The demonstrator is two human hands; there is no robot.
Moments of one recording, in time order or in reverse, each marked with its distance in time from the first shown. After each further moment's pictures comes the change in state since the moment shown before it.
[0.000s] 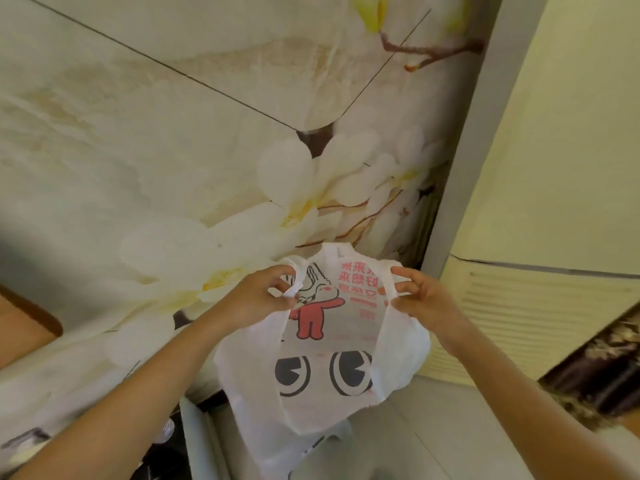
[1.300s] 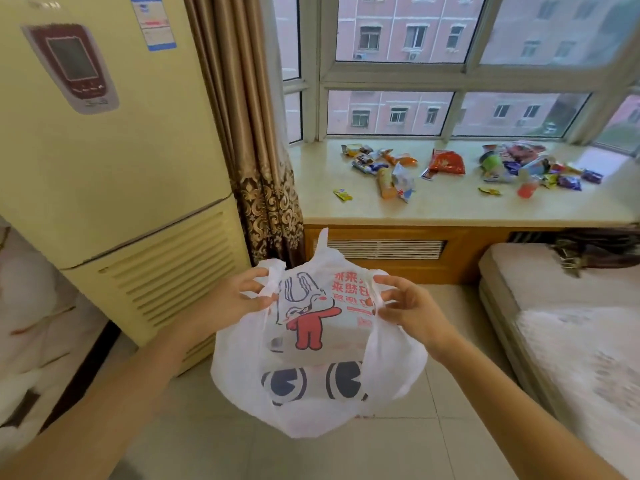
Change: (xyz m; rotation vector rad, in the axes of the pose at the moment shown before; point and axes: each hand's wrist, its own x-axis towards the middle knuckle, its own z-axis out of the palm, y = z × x) left_hand -0.092 0.337 0.476 -0.023 -0.767 0.452; right_hand -0.488 0.223 -0.350 0.145 0.834 0.267
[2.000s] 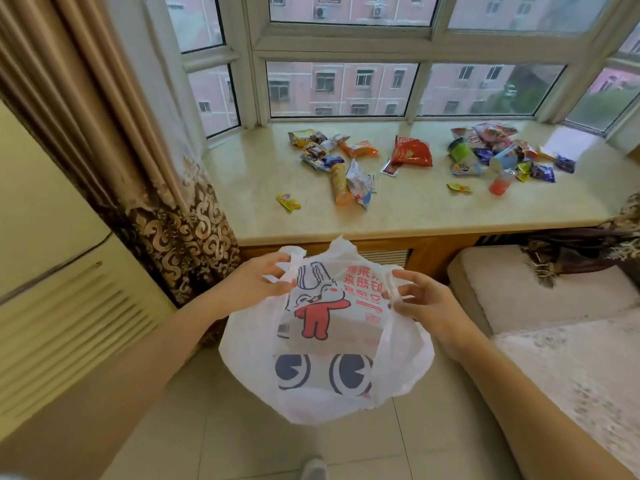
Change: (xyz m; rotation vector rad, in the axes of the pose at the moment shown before) left_hand 0.338 0.122 0.092 0.030 -0.247 0.053; right_hand 0.238 0.030 -0.195 0.100 0.129 0.154
